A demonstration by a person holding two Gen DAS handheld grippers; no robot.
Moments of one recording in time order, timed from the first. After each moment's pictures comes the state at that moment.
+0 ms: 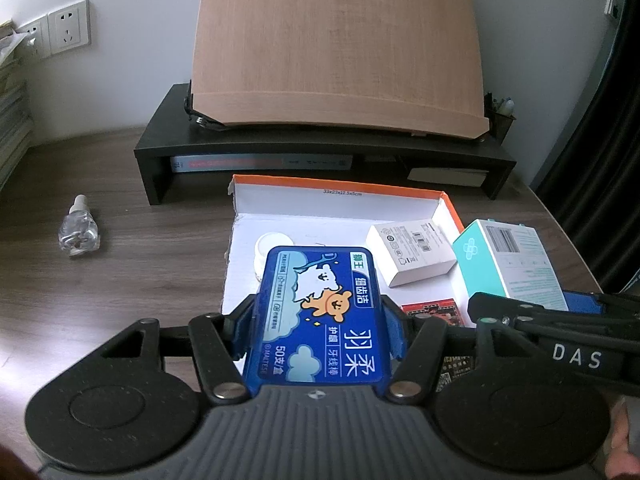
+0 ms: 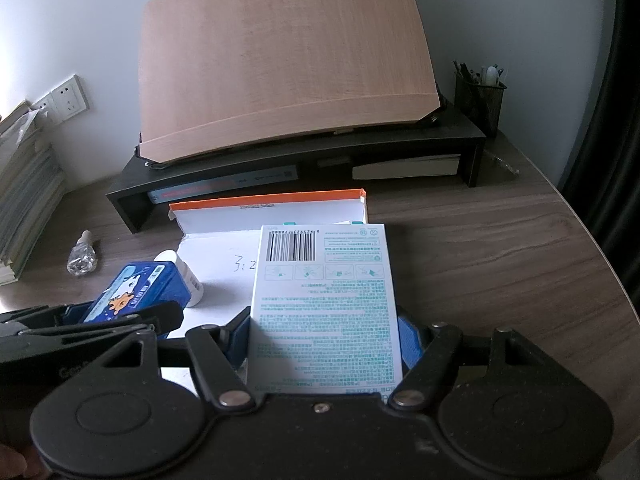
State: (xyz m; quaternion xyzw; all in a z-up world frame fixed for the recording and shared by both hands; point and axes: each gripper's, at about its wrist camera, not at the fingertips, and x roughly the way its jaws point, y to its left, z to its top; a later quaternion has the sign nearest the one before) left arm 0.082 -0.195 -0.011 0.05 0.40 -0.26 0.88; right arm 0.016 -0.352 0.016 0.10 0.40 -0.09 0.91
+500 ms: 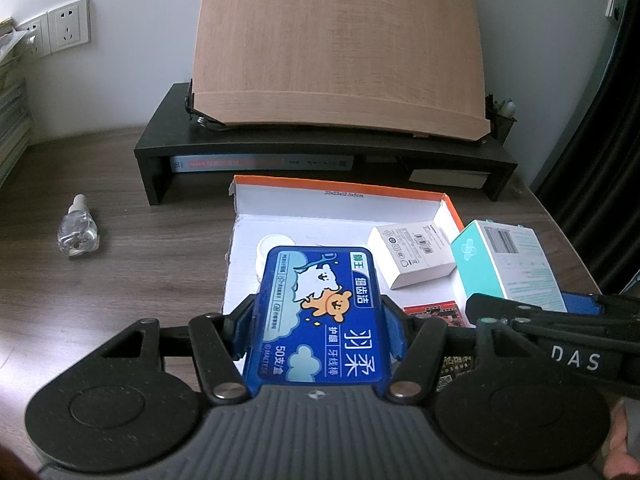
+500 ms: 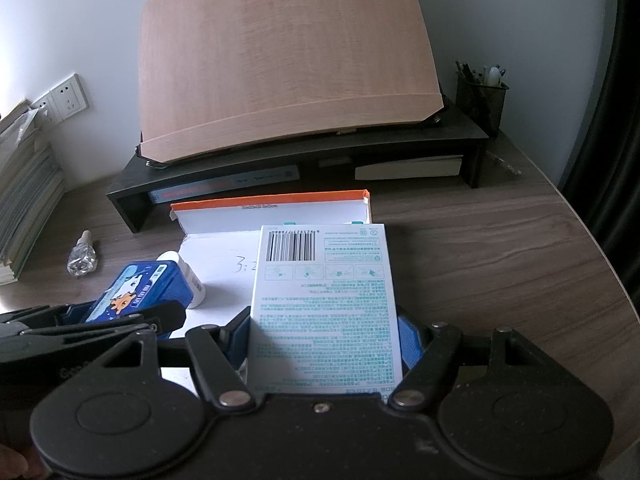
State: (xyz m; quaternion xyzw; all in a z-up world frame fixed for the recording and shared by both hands) left arm 0.084 -0.194 -0.011 0.05 0.40 -0.26 0.88; right arm 0.020 -0.348 0.015 0.10 0.40 -0.09 0.91
